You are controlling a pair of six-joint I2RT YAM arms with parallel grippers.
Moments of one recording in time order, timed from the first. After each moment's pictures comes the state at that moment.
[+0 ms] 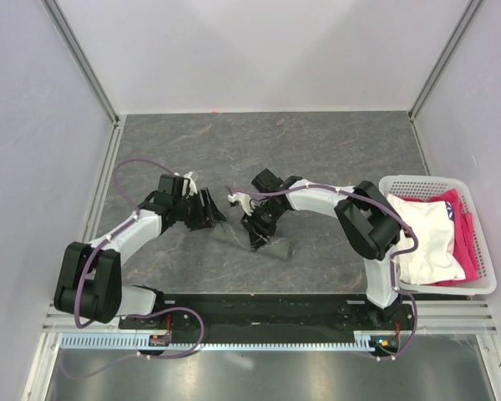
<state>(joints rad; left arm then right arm) -0.24 1.35 0.68 -0.24 0.44 -0.54 0.75 1.99 1.31 -0.57 -0.63 -0.29</state>
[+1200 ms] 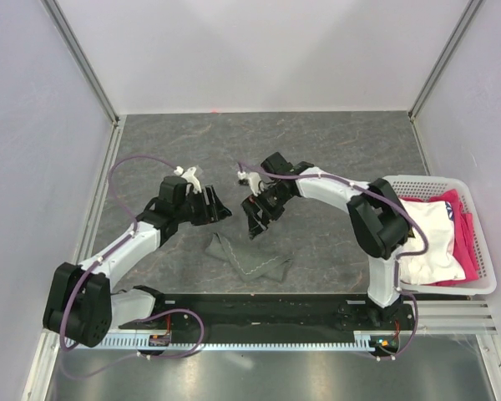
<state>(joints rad) -0.33 1.20 0.62 -0.10 0.34 -0.53 0.66 1.99 1.41 -0.66 -0.69 -0.13</state>
